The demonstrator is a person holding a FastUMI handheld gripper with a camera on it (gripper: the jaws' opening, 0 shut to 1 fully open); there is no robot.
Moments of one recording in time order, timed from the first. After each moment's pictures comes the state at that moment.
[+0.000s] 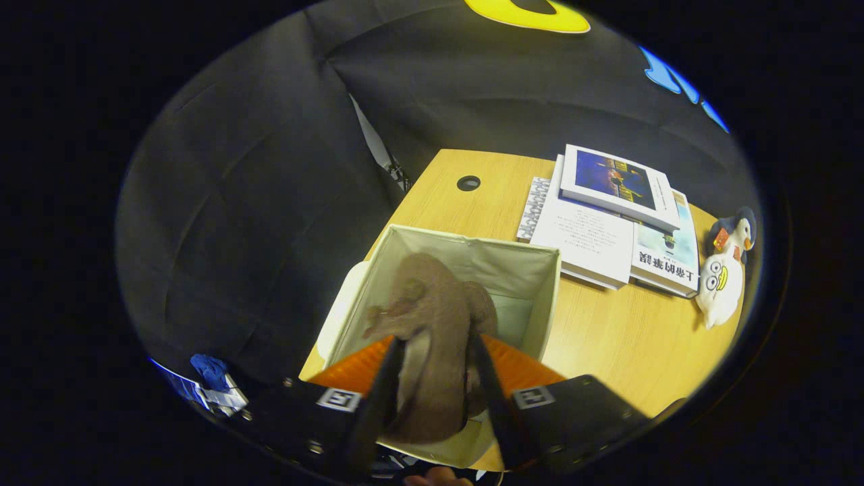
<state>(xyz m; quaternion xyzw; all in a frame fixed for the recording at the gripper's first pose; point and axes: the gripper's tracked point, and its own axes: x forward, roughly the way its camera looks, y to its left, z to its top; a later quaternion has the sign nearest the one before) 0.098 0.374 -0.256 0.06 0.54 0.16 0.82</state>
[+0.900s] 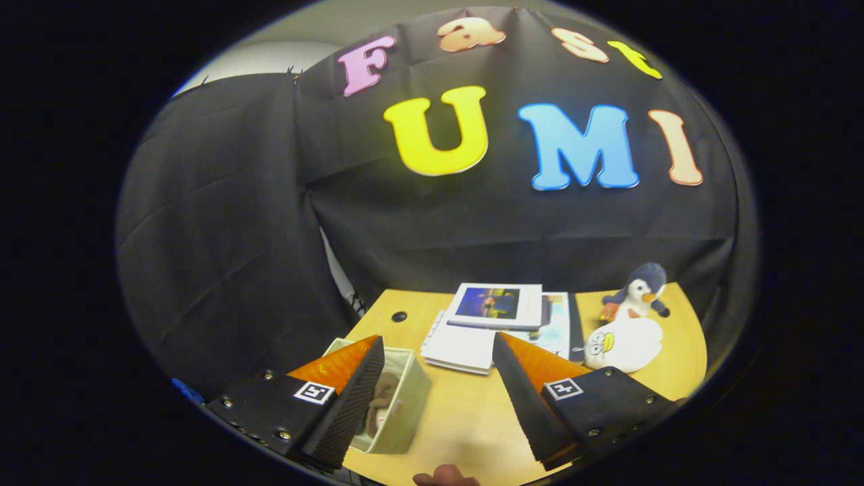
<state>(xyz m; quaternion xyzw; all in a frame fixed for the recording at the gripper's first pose) 0.093 0.165 -0.068 0.08 0.26 0.05 0.96</state>
